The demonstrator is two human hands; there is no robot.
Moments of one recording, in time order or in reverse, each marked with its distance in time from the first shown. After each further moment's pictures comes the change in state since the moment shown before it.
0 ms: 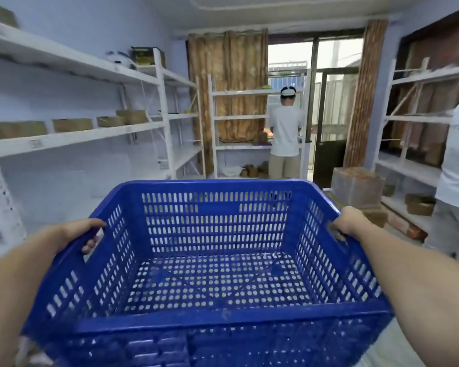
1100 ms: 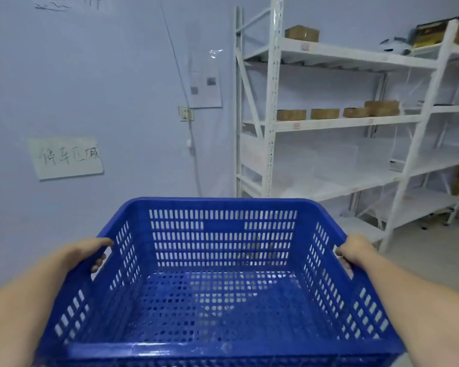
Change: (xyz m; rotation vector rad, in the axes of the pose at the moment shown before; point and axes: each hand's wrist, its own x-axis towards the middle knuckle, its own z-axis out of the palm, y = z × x) left_hand -0.429 -0.291 -0.067 -0.332 0.840 -0.573; right_hand -0.195 -0.235 0.191 -0.115 -0.543 -0.824
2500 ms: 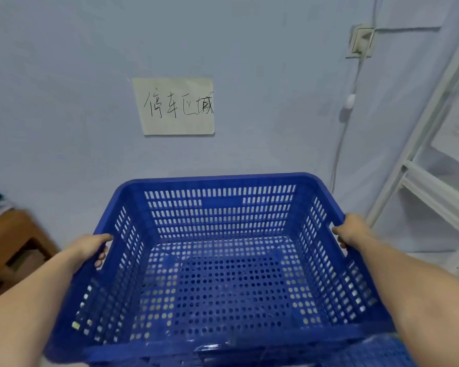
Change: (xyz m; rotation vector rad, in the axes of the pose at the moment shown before) left_hand 0.309 -0.176 -0.266 -0.168 0.362 -0.384; right_hand 0.182 -0.491 0.356 0.046 -0.301 -0.305
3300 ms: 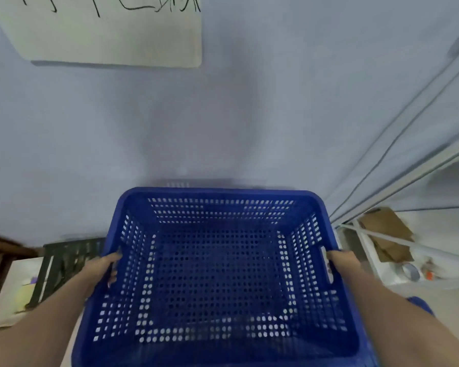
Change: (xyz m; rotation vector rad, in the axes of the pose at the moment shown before) left_hand 0.284 -0.033 0.162 -0.070 -0.245 -0.399; right_hand 0.174 0.023 0.193 0.164 -0.145 0.676
